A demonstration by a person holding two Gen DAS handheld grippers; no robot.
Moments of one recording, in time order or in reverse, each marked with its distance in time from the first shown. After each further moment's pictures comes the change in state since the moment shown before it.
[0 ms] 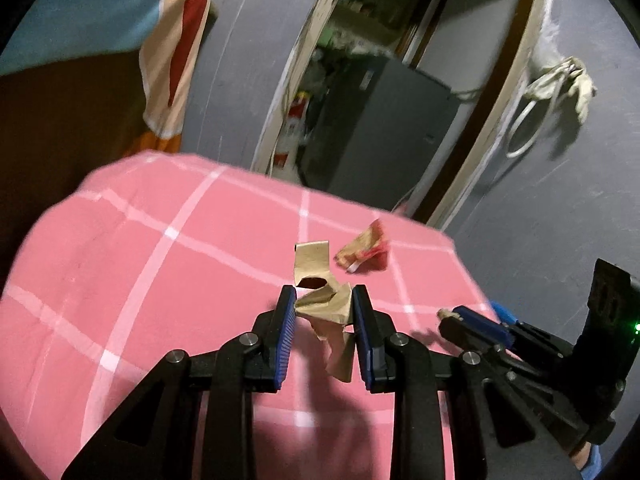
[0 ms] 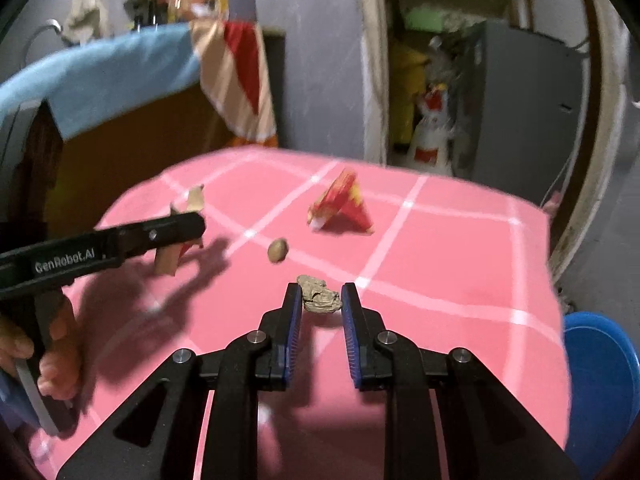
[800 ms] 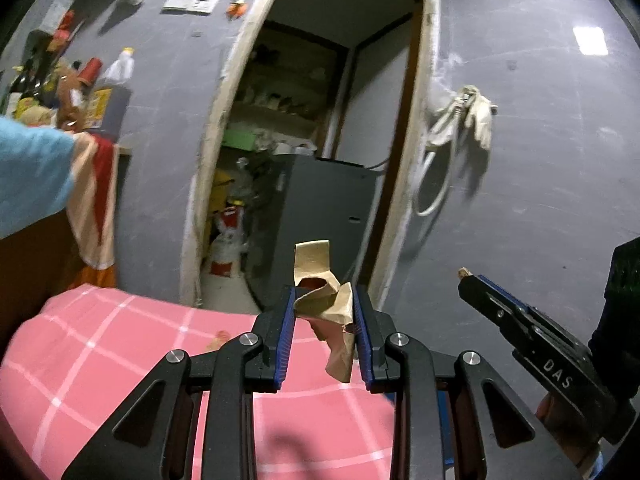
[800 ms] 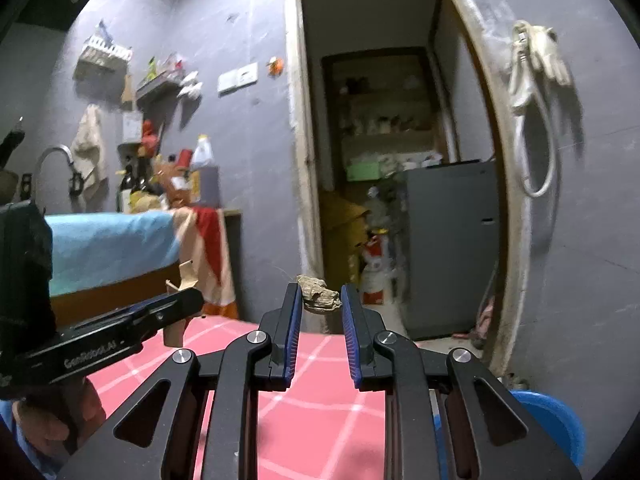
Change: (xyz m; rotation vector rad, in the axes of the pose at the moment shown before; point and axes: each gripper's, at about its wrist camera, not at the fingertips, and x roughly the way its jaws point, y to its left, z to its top) left arm -0.057 -0.149 0.012 0.222 -0.347 -0.146; right arm -0.161 -0.042 0.013 0.063 -0.542 -0.160
